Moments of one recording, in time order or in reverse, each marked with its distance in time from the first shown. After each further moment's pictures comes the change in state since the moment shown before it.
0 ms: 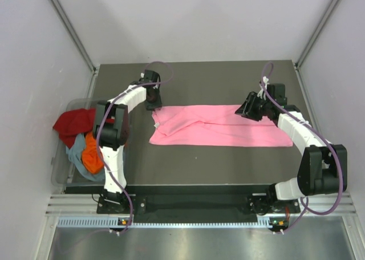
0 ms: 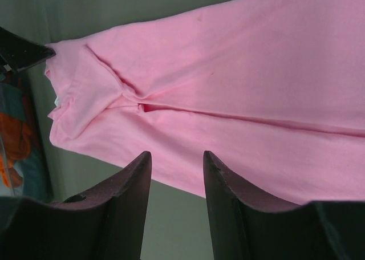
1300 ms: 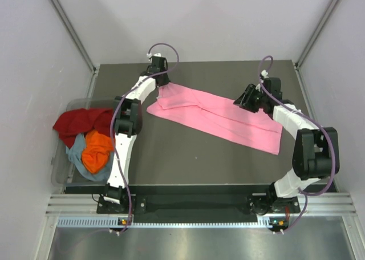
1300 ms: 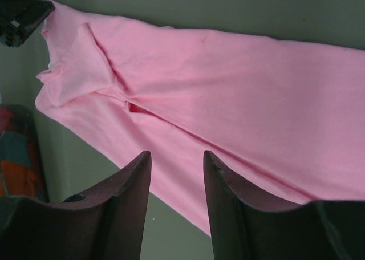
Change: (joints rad) left arm 0.005 0.457 0.630 0.165 -0.042 -0.041; right arm 0.000 0.159 0.067 0.176 0.041 0.065
